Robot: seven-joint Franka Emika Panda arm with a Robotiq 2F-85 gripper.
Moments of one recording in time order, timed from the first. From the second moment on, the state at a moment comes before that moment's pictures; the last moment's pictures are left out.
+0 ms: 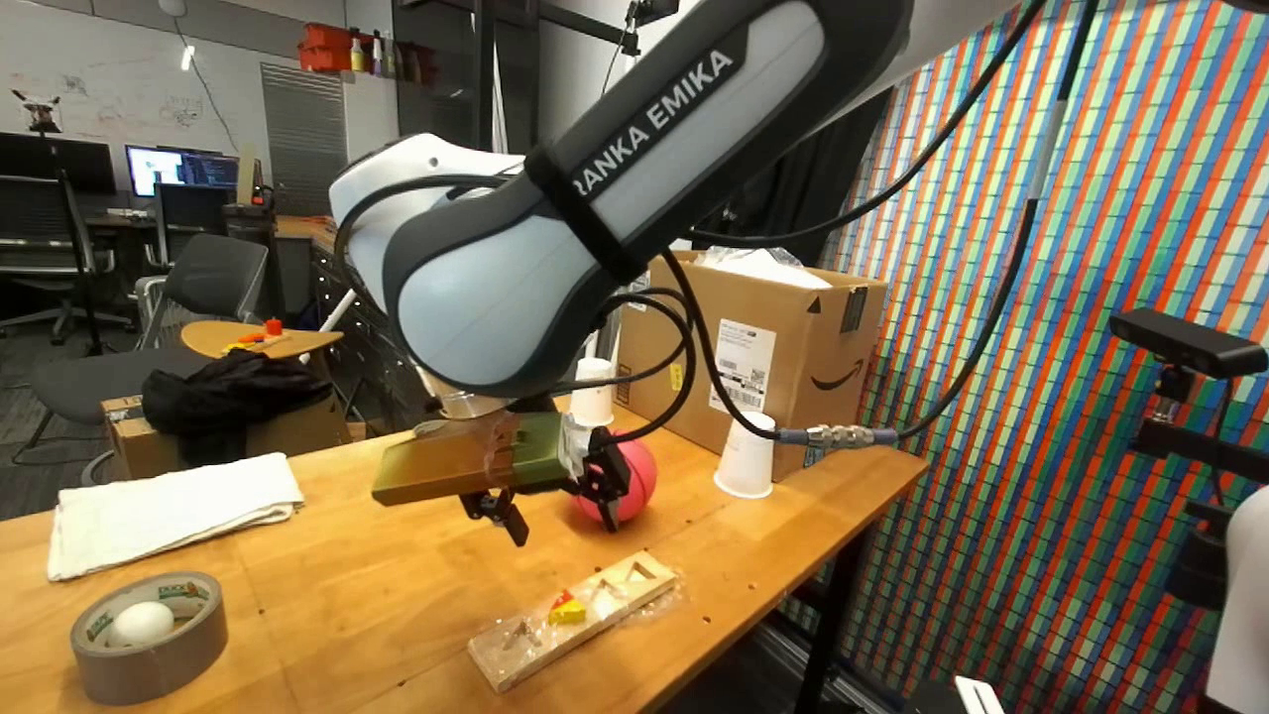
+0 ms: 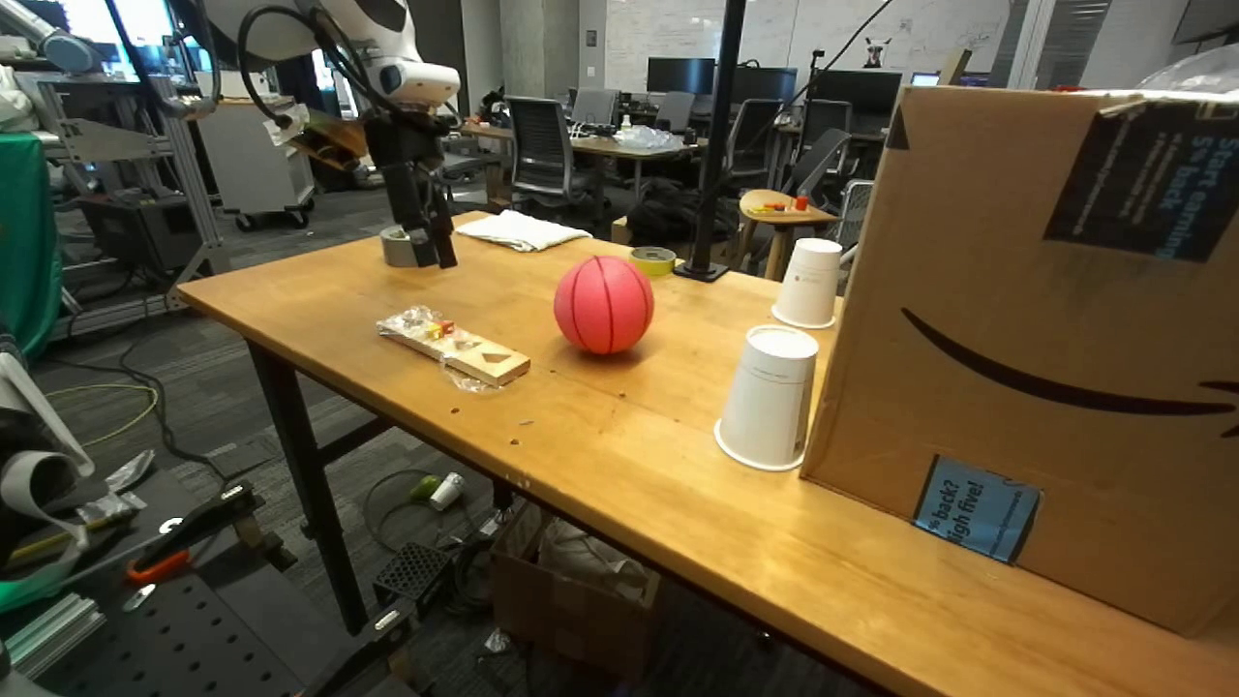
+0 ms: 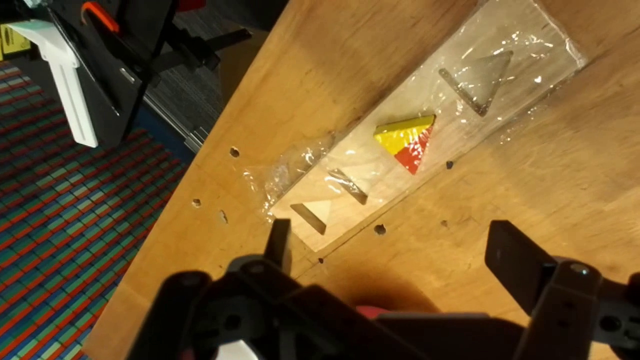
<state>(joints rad) 0.26 0.09 0.14 -2.20 -0.41 1.99 1.47</state>
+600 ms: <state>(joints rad) 0.19 0.11 0.13 -2.21 -0.32 2.15 1.32</state>
